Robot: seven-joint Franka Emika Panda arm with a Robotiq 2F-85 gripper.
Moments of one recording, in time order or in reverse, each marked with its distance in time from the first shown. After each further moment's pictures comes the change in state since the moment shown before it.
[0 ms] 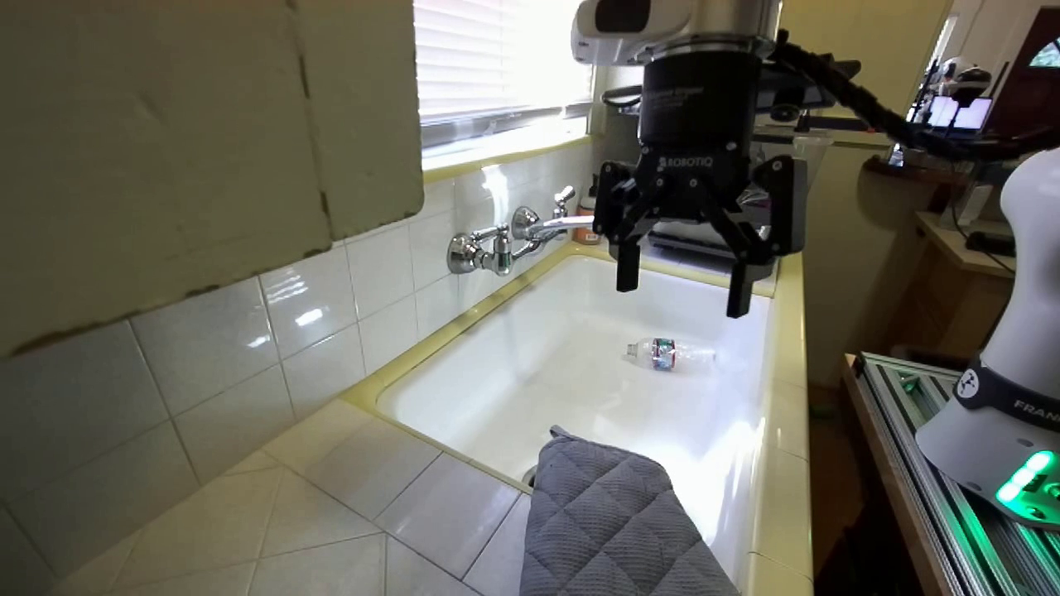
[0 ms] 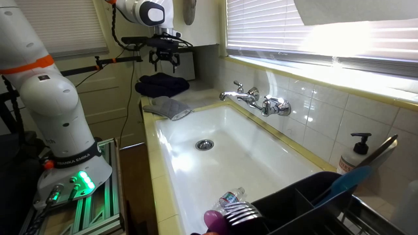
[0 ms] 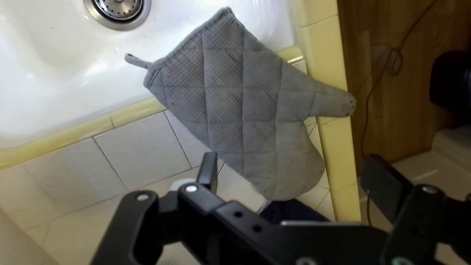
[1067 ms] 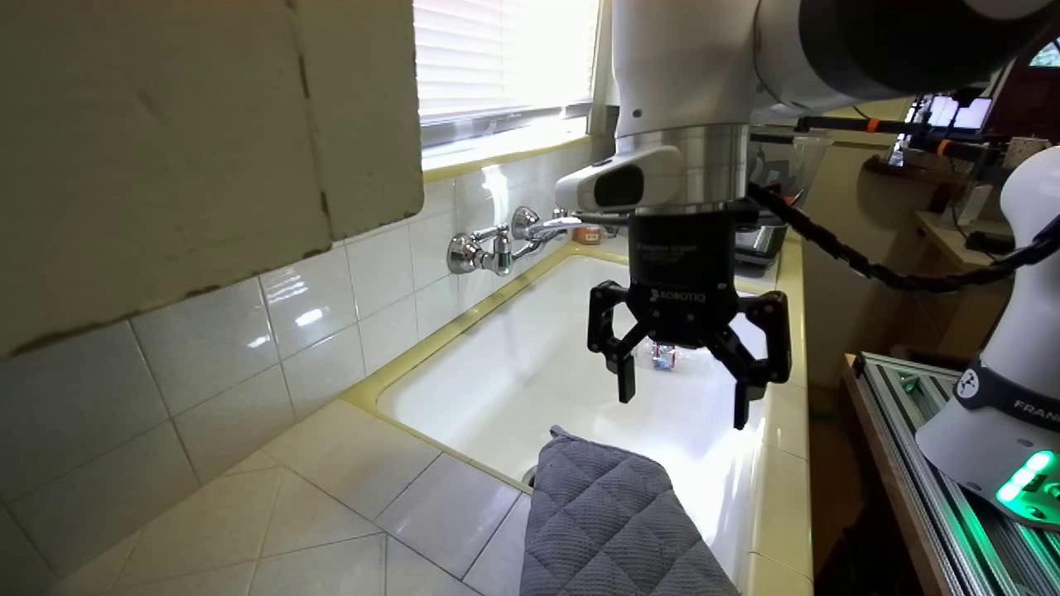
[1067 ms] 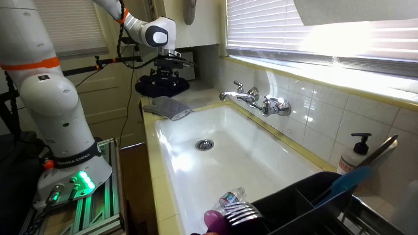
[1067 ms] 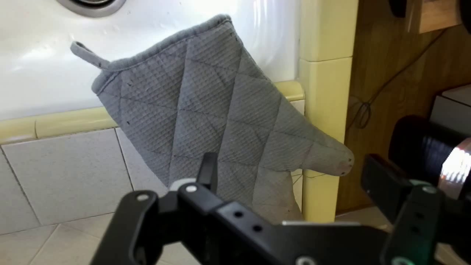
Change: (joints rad) arm -0.002 0.155 0.051 -0.055 -0.010 0.113 -0.210
